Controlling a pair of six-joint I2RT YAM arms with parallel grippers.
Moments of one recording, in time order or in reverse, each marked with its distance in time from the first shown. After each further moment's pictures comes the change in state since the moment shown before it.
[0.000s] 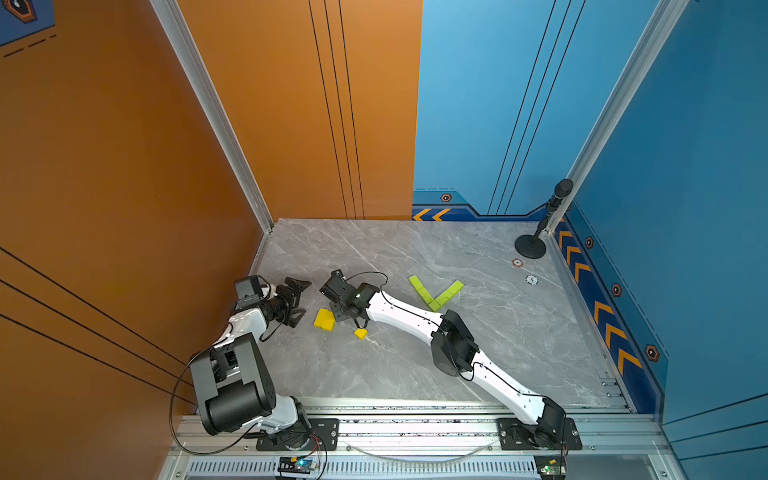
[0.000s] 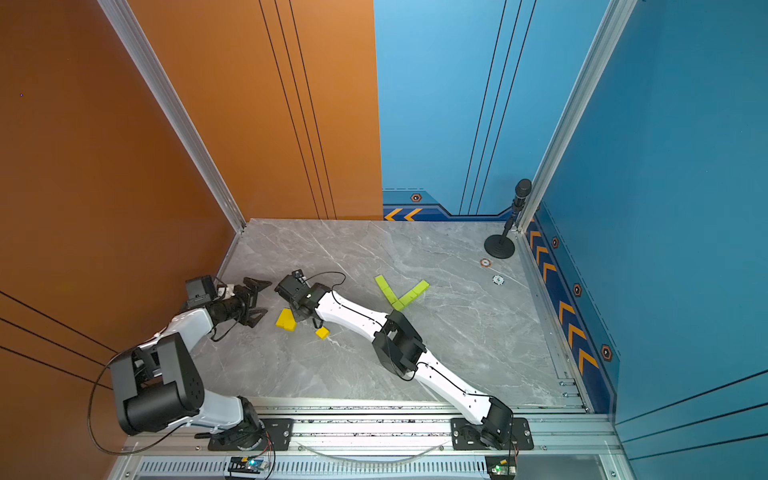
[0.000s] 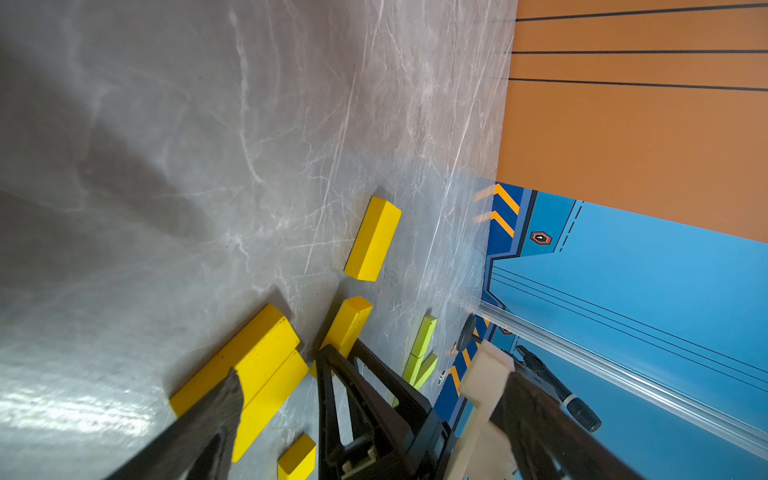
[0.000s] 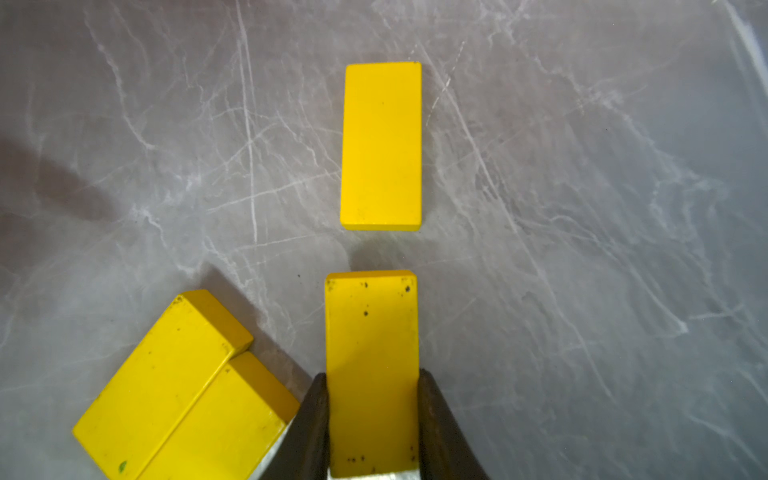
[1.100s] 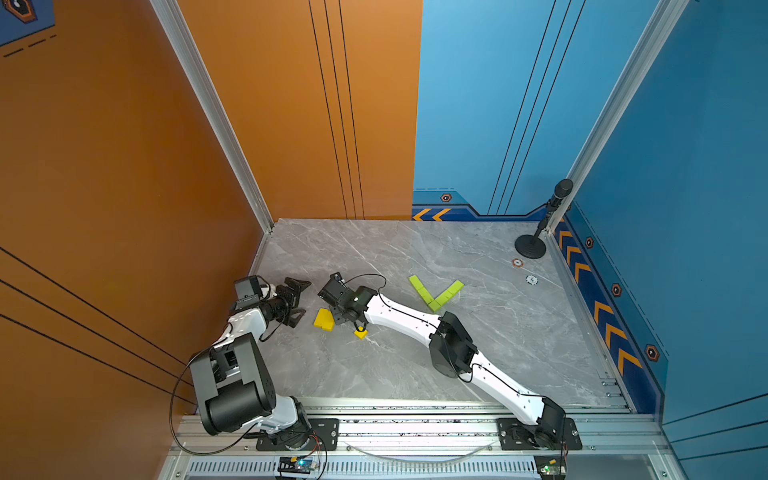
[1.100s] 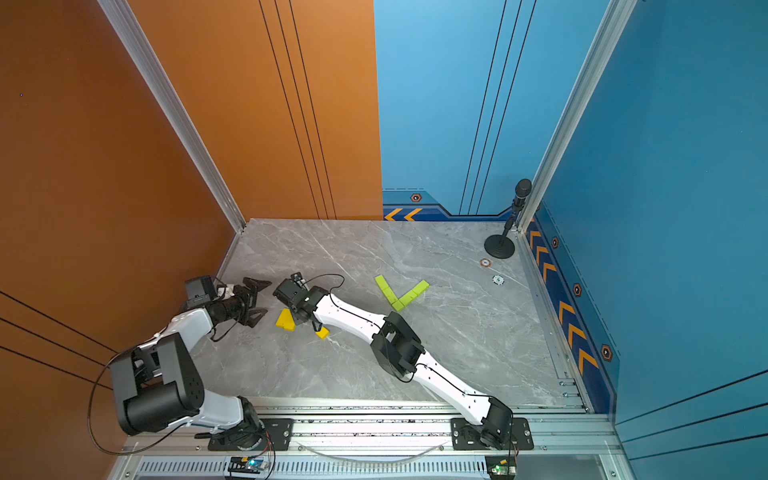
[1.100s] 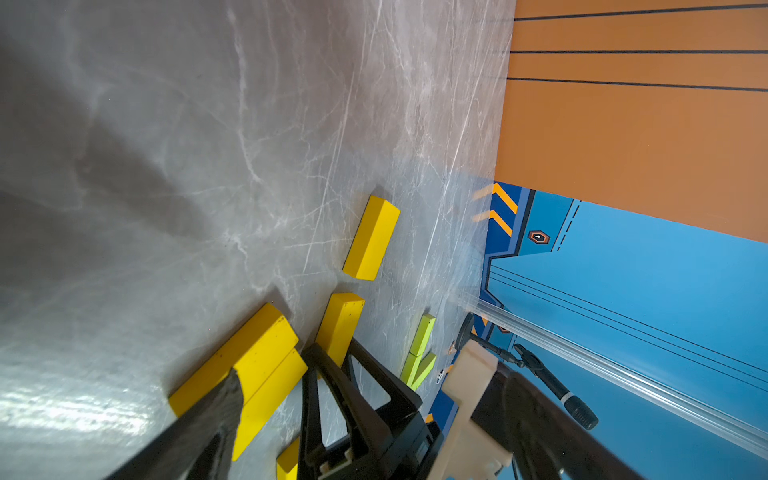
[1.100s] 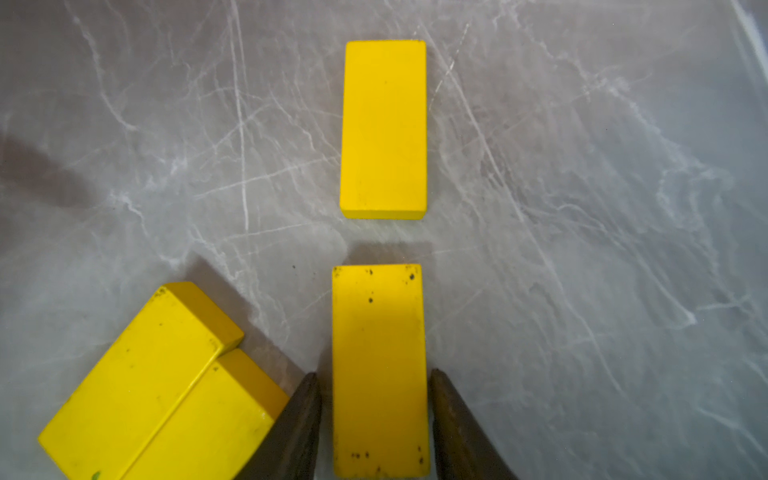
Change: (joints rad) left arm 0.005 0.000 0.000 0.000 0.008 0.000; right arm 0.016 0.006 -0.014 -0.006 0.039 -0.004
